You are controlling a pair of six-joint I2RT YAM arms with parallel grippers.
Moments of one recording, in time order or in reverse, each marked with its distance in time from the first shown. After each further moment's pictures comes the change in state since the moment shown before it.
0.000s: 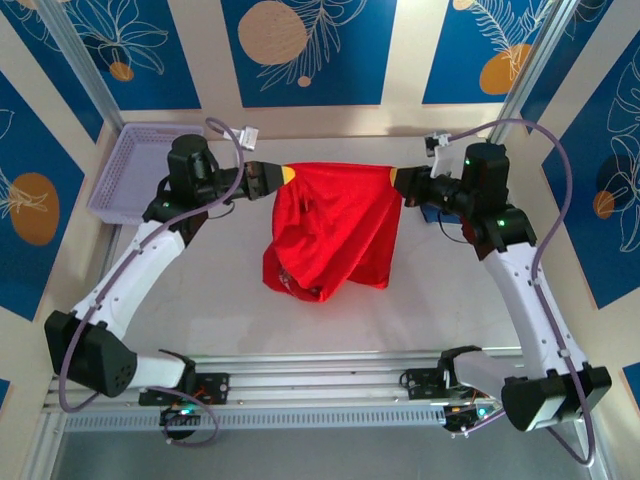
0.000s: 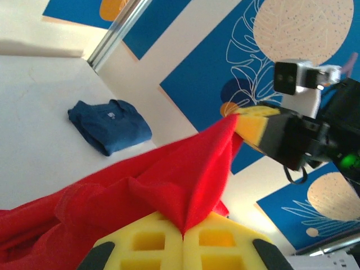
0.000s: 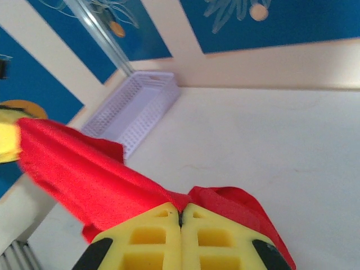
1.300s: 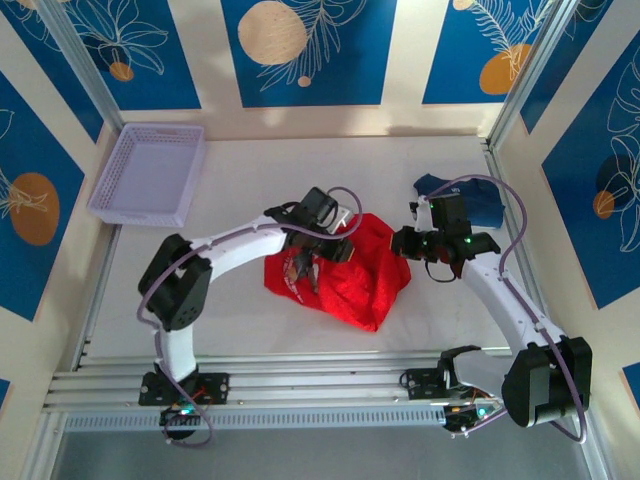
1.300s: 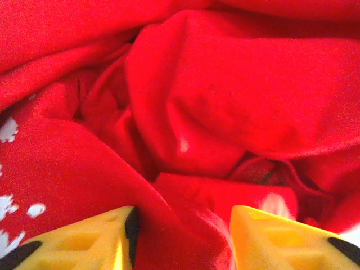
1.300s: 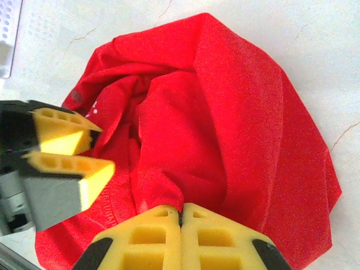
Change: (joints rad) left arm -0.433 0.567 0.148 -0.383 -0.614 0.345; right arm 0.017 0.009 -0.397 -0.099 0.155 0.094
